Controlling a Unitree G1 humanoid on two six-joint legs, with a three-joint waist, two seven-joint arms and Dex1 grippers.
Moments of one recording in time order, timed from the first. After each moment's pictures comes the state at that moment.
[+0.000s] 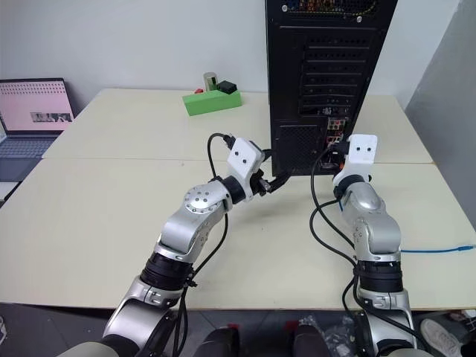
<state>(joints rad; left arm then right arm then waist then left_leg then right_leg) -0.67 0.16 -0.23 0.03 -0.13 0.36 -0.45 -0.58 -0.21 -0.13 -0.06 0.27 0.58 -0.02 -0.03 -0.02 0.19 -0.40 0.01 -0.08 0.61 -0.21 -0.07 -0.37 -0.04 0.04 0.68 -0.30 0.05</state>
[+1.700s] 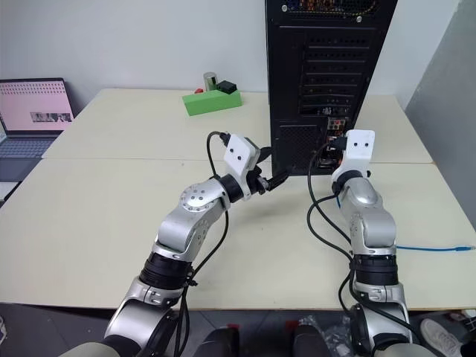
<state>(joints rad) -0.67 0.14 -0.19 0.02 -0.18 0.37 -0.49 -0.62 -0.19 -0.14 -0.02 0.22 0.57 -0.01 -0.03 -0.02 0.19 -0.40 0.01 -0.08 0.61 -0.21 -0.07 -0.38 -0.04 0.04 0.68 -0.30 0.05</state>
